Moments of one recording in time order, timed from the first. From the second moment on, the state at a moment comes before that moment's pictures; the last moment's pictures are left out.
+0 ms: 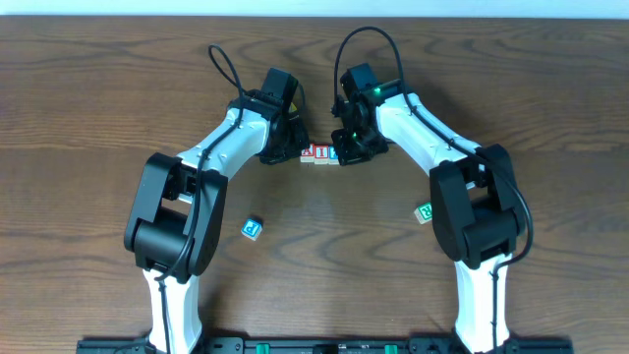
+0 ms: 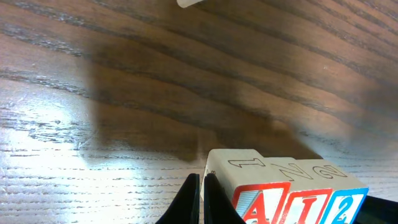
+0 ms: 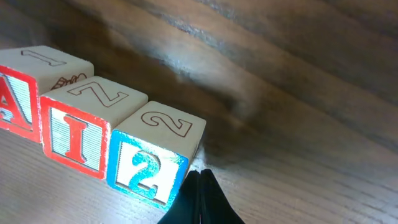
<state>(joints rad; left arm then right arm) -0.37 2.09 1.44 -0.63 0.23 -0.62 0.41 2.21 1.66 -0.92 -0.22 0.13</state>
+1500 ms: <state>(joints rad) -0.26 1.52 1.45 -0.97 0.11 -0.34 0.40 1.84 2.00 -1.29 0.04 0.13</state>
